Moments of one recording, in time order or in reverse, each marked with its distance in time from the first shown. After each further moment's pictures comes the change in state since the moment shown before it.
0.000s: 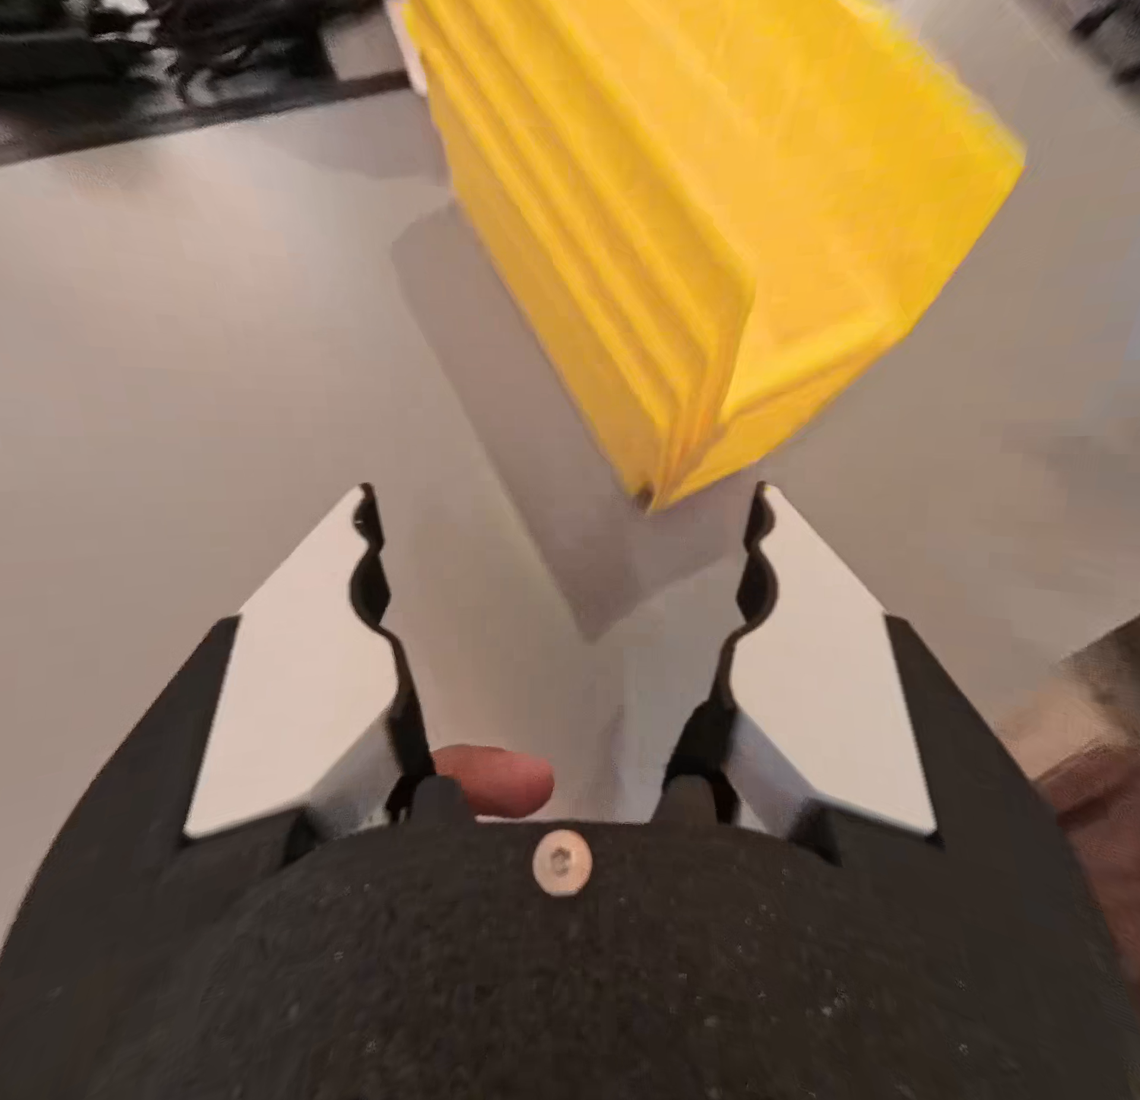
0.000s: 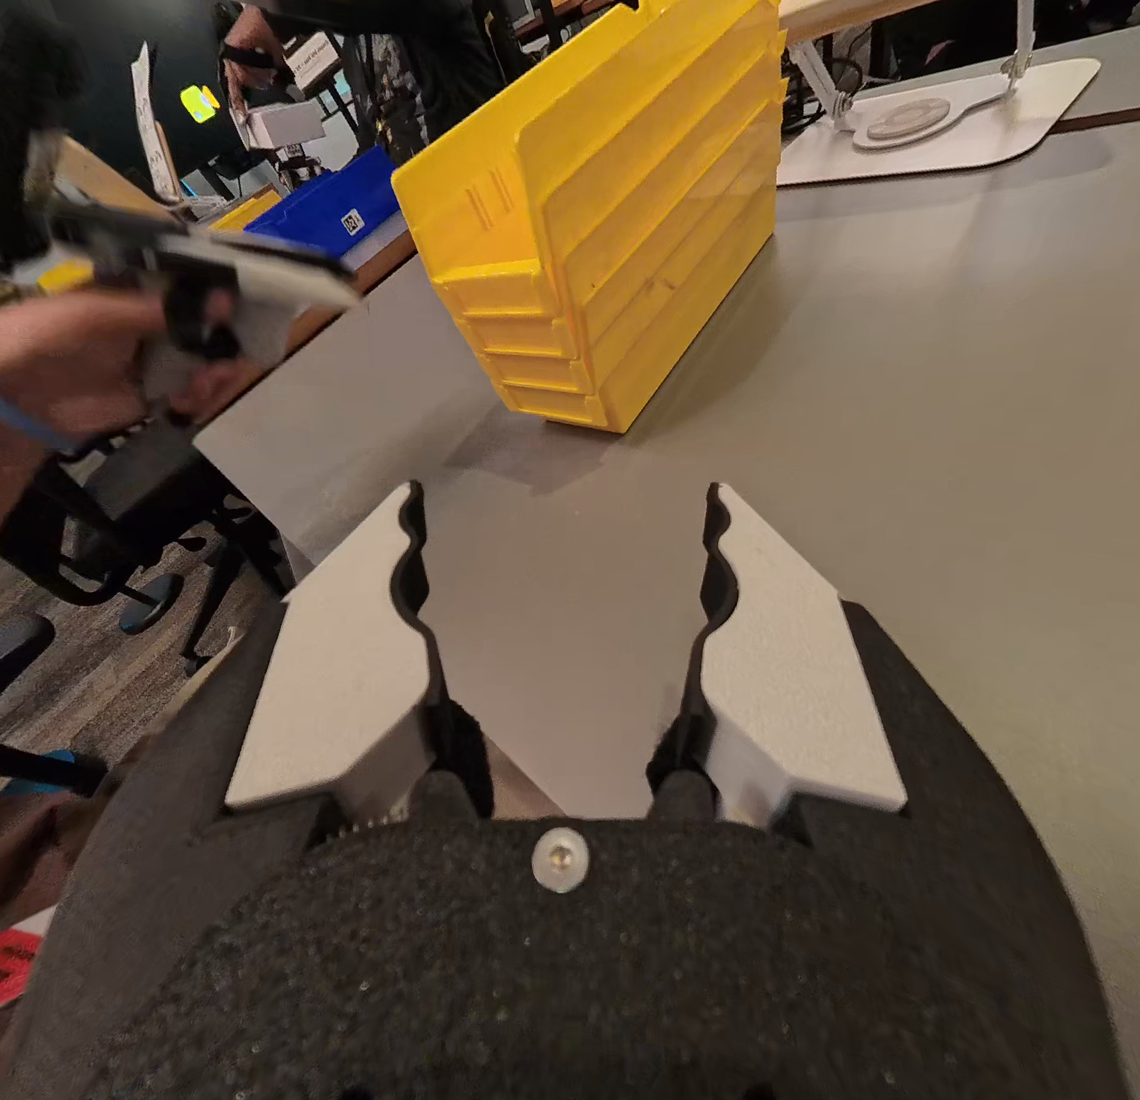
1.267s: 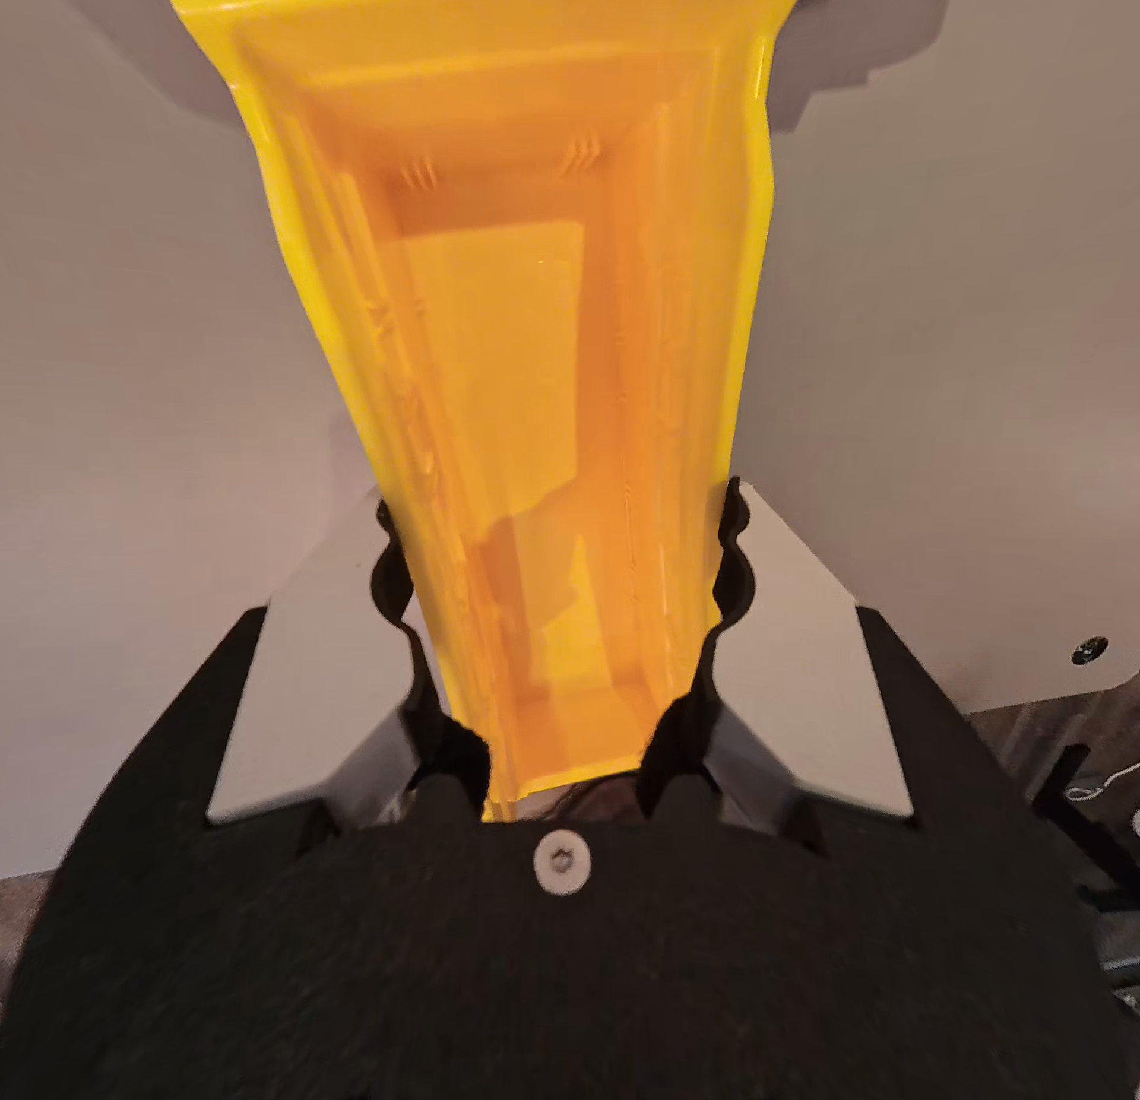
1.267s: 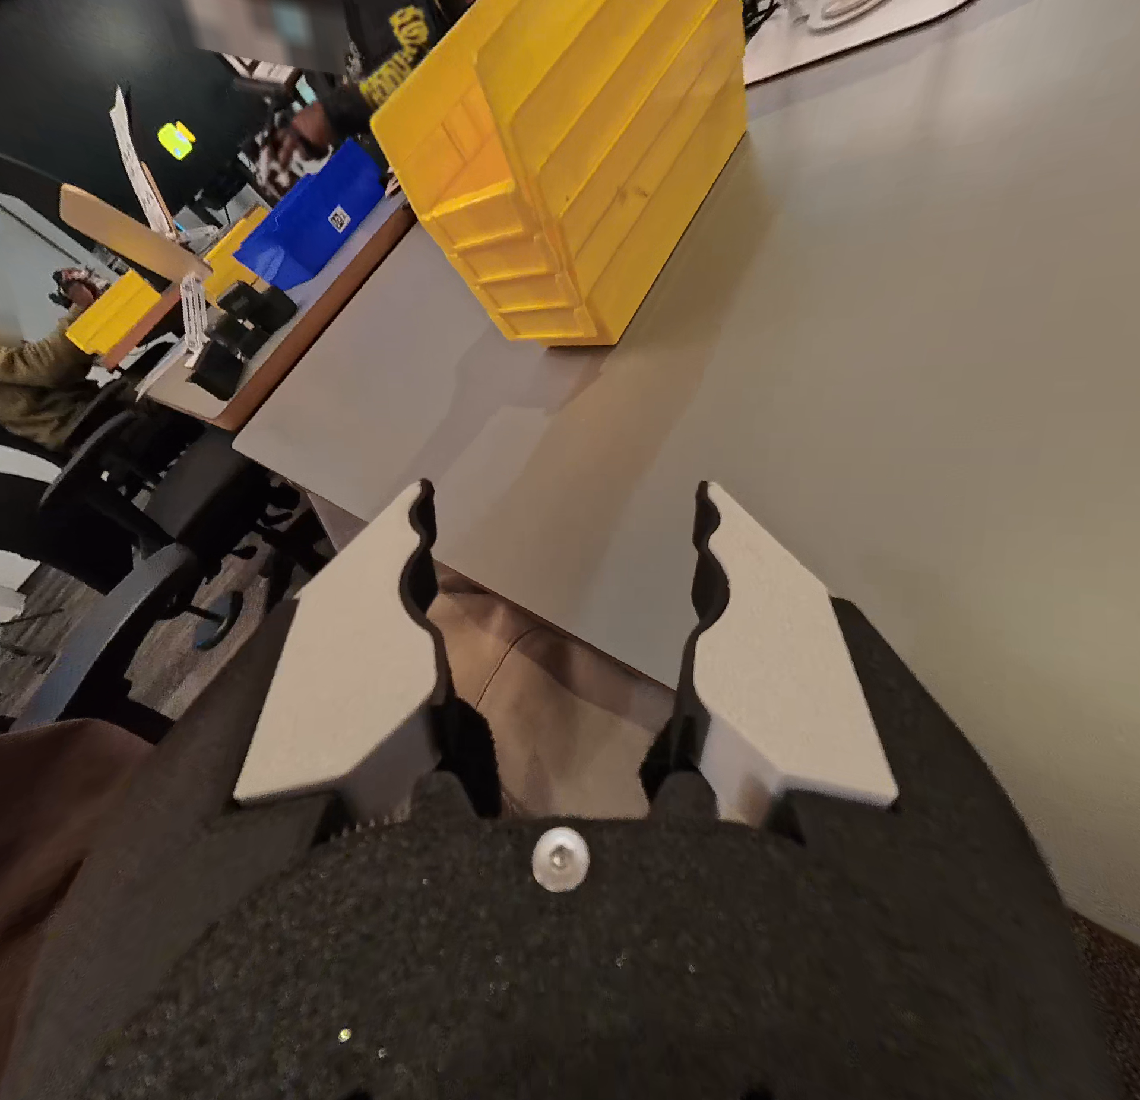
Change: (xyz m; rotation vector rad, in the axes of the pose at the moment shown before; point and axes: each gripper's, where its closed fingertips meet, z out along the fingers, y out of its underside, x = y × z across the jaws) left arm 0.023 -0.153 0.159 -0.726 -0.130 -0.315; right arm 0.000 0.031 -0.058 -0.042 0.029 0.155
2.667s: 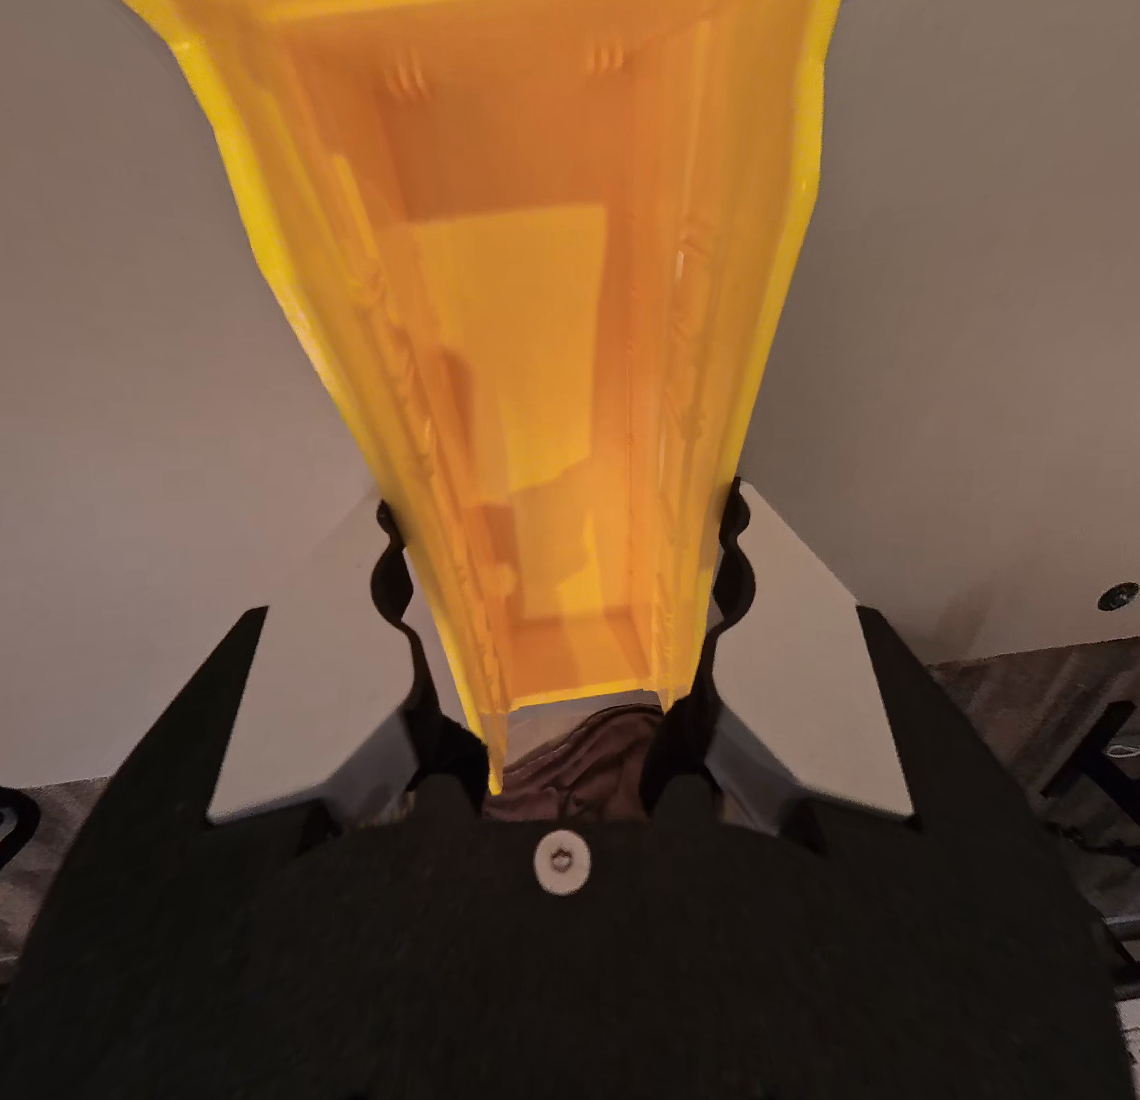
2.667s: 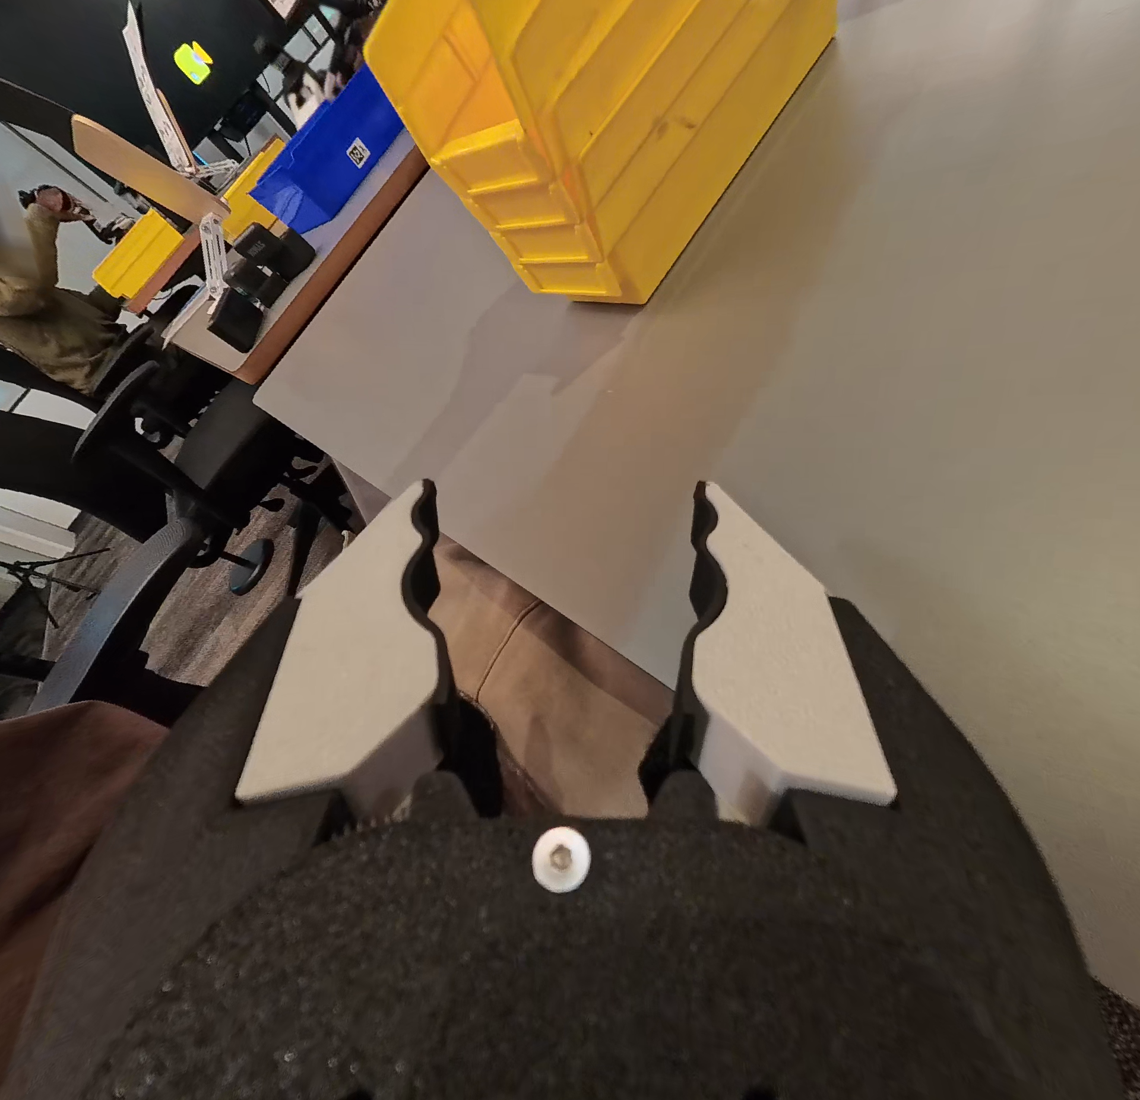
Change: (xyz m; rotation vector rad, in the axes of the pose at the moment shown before) left arm 0.007 0.010 -0.027 -0.091 -0.056 0.042; right arm -0.008 0.010 0.020 -0.094 -0.058 0.000
